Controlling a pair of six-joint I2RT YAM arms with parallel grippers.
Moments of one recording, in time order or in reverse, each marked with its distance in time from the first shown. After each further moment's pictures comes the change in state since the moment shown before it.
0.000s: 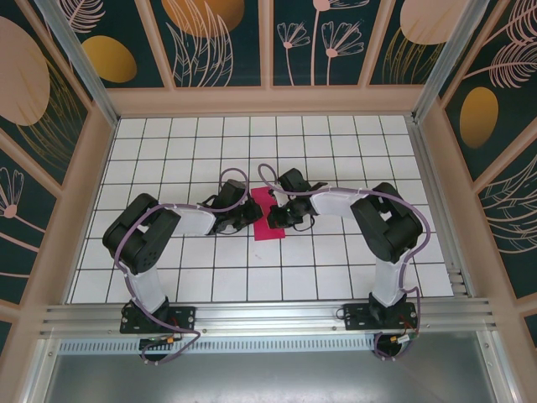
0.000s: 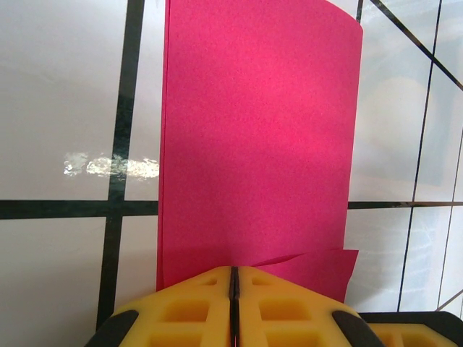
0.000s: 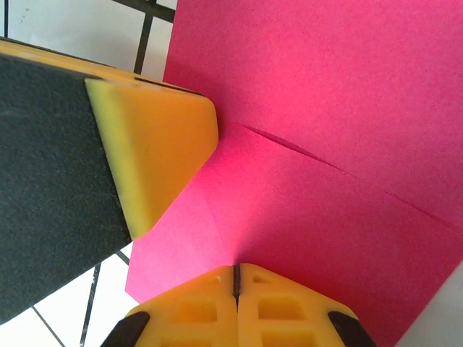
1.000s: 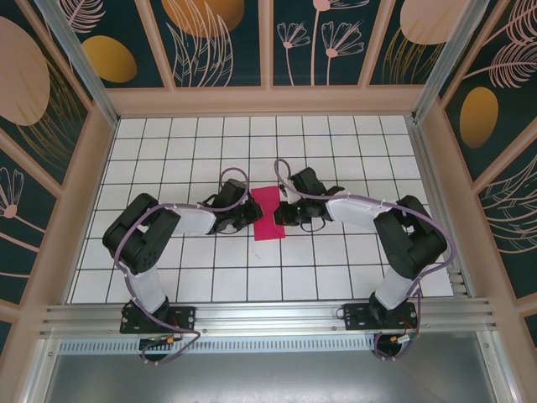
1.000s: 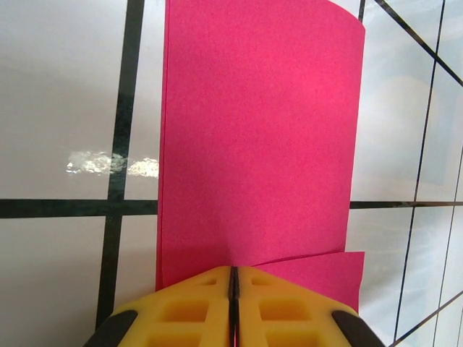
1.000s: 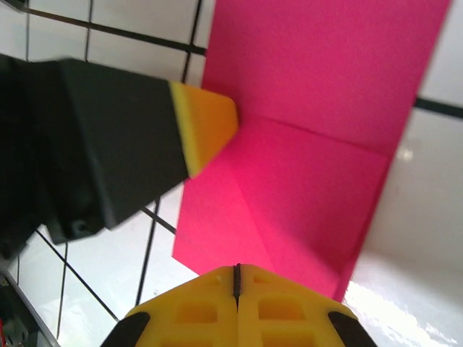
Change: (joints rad) left arm -0.001 -0.002 0.010 -0.018 0.001 0.000; right arm -0.031 -0.183 -0.111 0.062 -0.005 0.105
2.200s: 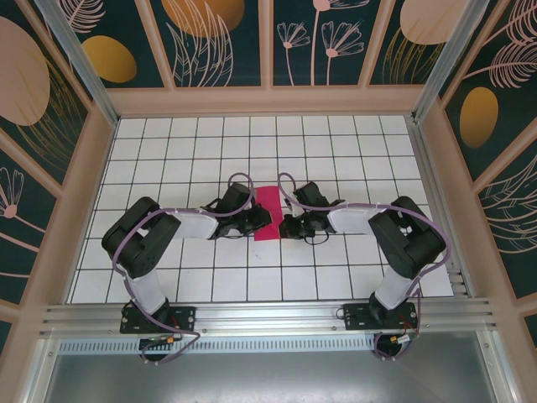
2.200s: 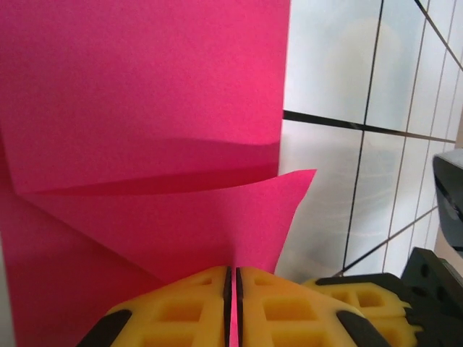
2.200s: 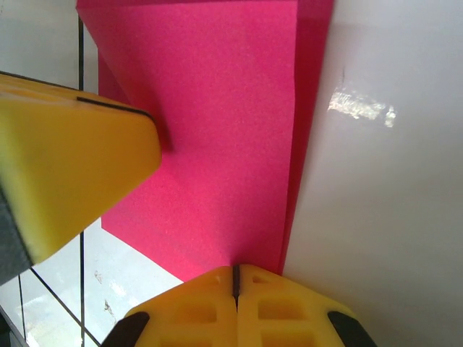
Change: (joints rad) left arm -0.053 -0.025 -0.024 0.039 0.122 -0.050; right arm 0.005 0.005 -0.173 0.121 0.009 0.079
